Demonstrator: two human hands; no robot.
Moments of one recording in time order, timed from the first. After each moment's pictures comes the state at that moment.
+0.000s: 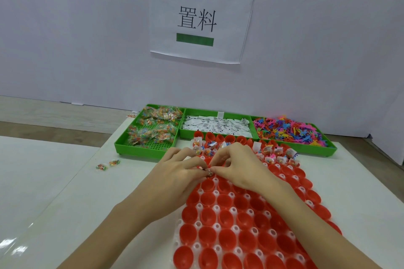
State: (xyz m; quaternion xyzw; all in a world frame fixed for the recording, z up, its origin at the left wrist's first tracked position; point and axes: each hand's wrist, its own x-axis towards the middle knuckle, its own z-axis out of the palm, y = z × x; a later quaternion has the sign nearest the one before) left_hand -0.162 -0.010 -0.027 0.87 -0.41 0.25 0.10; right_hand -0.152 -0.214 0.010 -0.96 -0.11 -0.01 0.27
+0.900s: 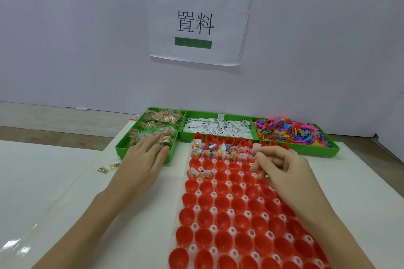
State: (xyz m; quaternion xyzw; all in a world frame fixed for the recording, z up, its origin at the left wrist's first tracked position) left_hand -0.119 0.034 -0.046 0.95 -0.15 0.20 0.20; right_hand -0.208 -0.272 0.009 -0.81 -0.02 -0.17 0.56
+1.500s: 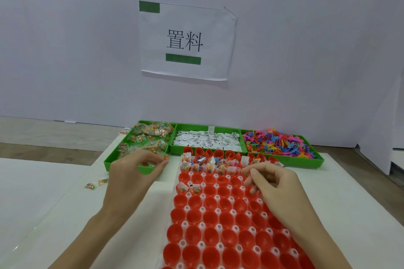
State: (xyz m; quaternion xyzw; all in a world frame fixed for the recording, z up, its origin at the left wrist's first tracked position) left_hand -0.144 0.014 -0.016 0.83 -0.18 0.36 0.38; right_hand -0.215 -0.276 0.019 -0.83 0.00 -0.17 0.52
